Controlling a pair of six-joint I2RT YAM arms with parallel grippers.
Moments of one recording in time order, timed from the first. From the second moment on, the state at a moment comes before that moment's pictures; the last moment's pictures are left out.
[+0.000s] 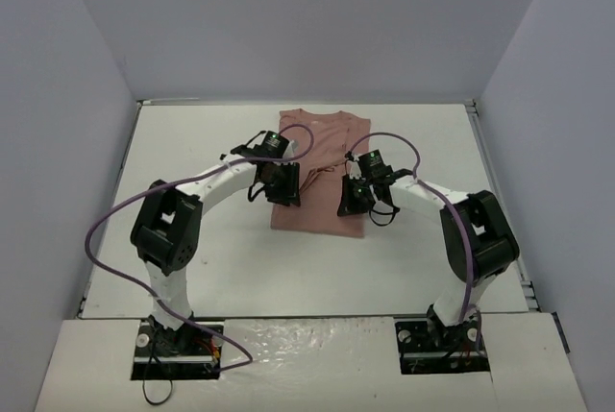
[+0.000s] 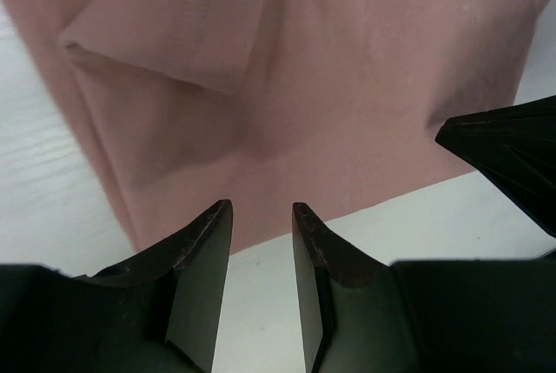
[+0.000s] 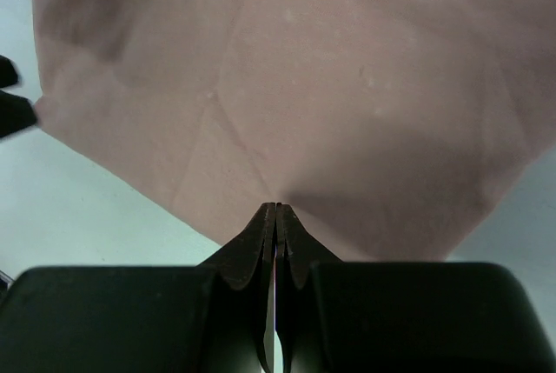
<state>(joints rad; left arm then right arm) -0.53 1.88 1.42 -0.62 0.25 -0.46 0.43 1.71 0.98 -0.28 -0.30 0.37</state>
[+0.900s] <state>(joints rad) -0.53 2.15 1.67 -0.57 0.13 -0.41 0.43 1.79 0.91 -0.04 -0.39 0.40</state>
